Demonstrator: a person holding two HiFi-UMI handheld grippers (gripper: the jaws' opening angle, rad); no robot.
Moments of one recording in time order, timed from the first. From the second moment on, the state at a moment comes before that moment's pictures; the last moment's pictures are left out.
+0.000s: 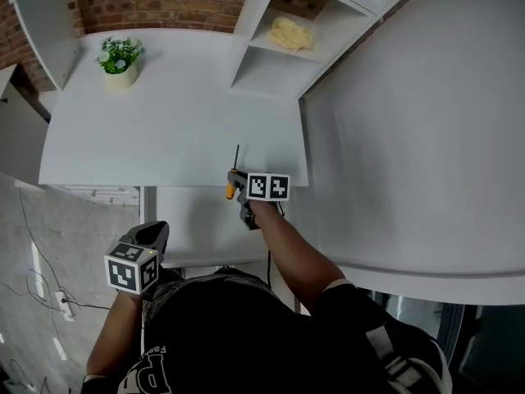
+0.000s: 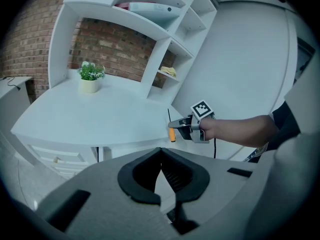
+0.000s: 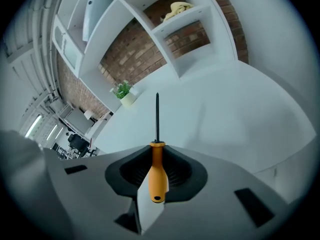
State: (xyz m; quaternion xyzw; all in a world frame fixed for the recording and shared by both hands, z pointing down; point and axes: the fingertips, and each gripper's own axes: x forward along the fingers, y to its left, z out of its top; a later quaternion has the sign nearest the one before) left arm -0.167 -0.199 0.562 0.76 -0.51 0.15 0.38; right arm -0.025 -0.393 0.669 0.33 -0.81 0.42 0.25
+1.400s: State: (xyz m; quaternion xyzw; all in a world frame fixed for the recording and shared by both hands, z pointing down) left arm -0.193 -0.186 0.569 0.73 -0.53 0.14 0.40; right arm -0.036 -0.464 0.705 0.37 -0.75 0.47 0.28
